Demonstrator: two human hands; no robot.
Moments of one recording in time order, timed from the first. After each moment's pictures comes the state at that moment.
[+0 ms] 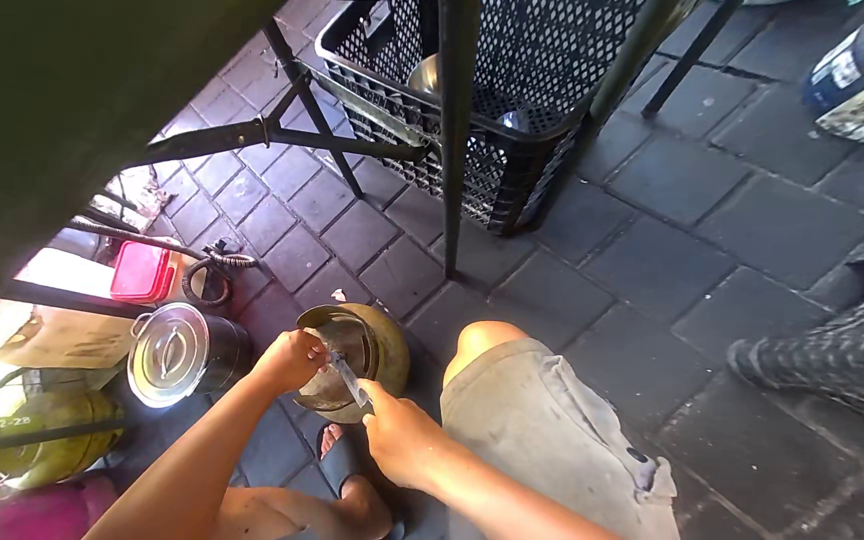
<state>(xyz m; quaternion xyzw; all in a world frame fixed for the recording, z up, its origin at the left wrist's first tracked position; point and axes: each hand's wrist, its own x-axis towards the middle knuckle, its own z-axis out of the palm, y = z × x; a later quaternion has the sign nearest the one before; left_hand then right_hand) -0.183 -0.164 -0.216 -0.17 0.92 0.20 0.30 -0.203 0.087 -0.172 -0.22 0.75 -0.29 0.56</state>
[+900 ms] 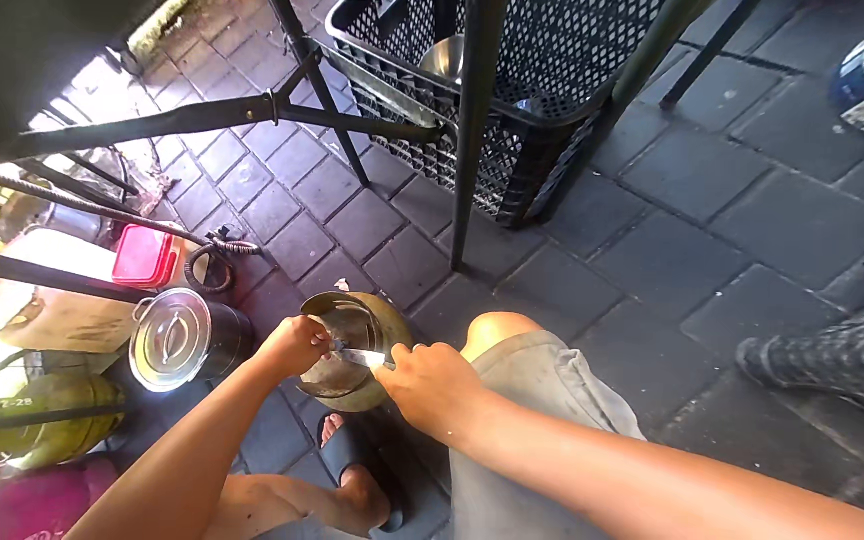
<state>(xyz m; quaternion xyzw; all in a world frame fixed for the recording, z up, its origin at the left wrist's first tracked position) -0.182 -0.161 -0.212 -0.15 0.92 0.21 0.28 -0.237 0.095 -0.160 -0.54 0.81 0.00 0.24</state>
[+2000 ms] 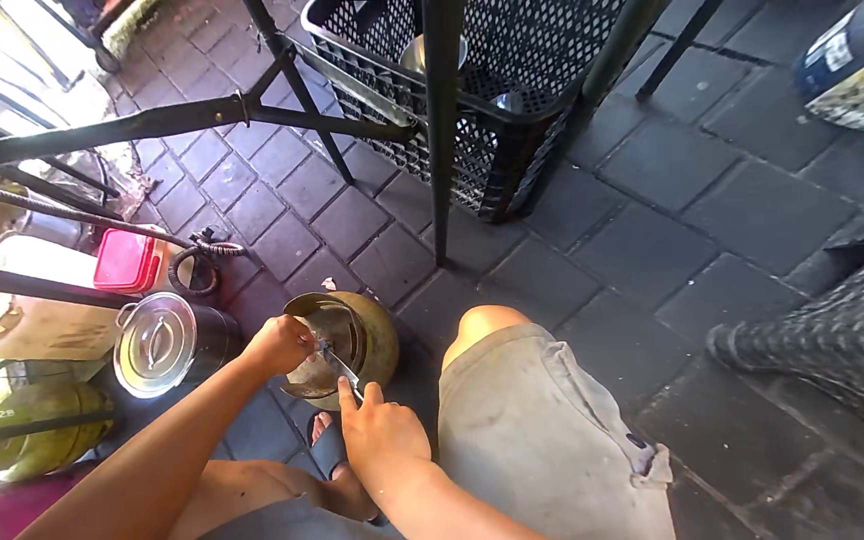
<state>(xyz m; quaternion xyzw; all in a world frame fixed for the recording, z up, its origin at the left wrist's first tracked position) -0.191 -0.155 -0.211 -0.19 0.91 0.19 0.30 -0.169 0.073 -0.164 -0.33 0.84 -0.06 0.42</state>
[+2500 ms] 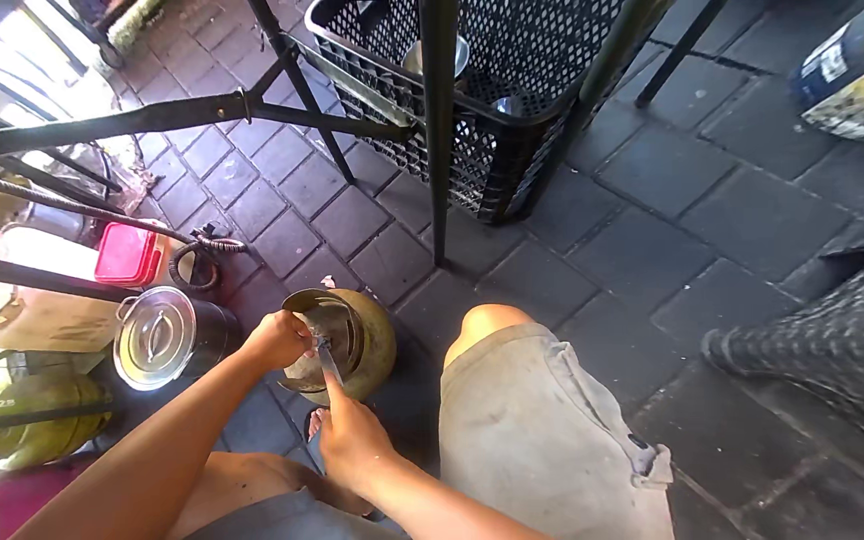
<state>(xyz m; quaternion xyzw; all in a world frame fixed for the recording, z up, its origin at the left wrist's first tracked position) -0.193 -0.156 -0.207 -0.21 0.90 0.20 0.31 -0.154 0.065 -0.189 -0.18 0.73 -0.40 0.53</state>
